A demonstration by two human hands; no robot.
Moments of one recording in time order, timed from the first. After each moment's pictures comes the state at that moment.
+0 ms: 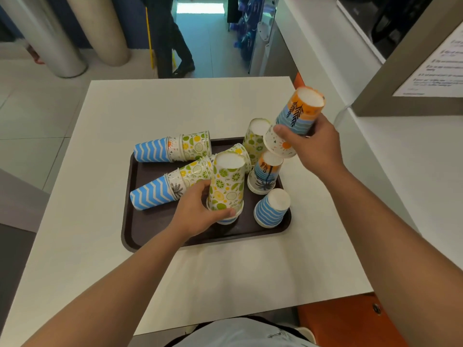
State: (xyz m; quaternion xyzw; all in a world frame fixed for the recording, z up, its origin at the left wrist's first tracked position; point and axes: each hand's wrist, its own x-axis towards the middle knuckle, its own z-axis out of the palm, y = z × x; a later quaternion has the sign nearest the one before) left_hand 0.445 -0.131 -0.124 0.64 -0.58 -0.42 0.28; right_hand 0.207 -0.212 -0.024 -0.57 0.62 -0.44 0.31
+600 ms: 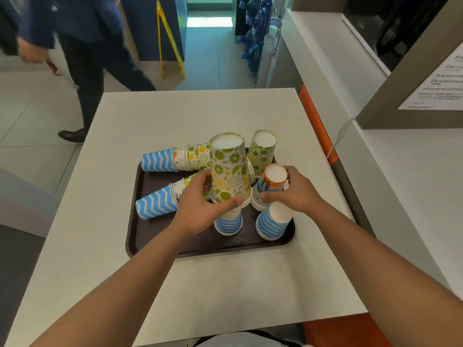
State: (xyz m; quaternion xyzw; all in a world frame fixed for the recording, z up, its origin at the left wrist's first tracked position) left_hand 0.438 -0.145 -0.091 0.62 -0.55 -0.39 0.39; right_hand 0.204 -0.202 -0.092 -0.60 0.67 -0.19 0.39
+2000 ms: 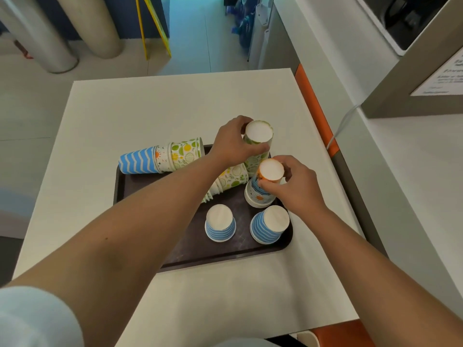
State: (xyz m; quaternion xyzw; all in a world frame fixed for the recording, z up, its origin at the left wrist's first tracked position) left_hand 0.366 -0.311 -0.098 0.59 -0.68 -0.32 0.30; right_hand 0.207 -0.213 -0.091 -0.59 0.66 -0.31 0.34
